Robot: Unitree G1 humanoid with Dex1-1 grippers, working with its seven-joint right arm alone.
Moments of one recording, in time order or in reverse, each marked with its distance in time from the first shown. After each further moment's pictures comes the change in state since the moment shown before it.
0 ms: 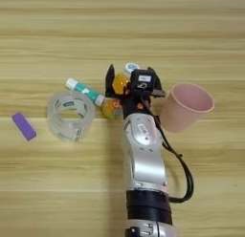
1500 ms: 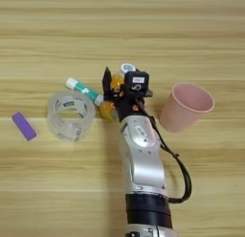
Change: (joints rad) arm 0.024 -0.002 0.033 -0.046 0.037 0.032 0.061
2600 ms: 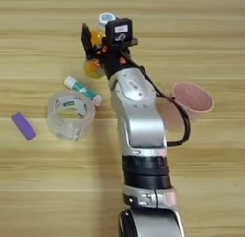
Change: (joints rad) arm -0.269 -0.043 0.104 -0.166 0.002 0.273 0.077
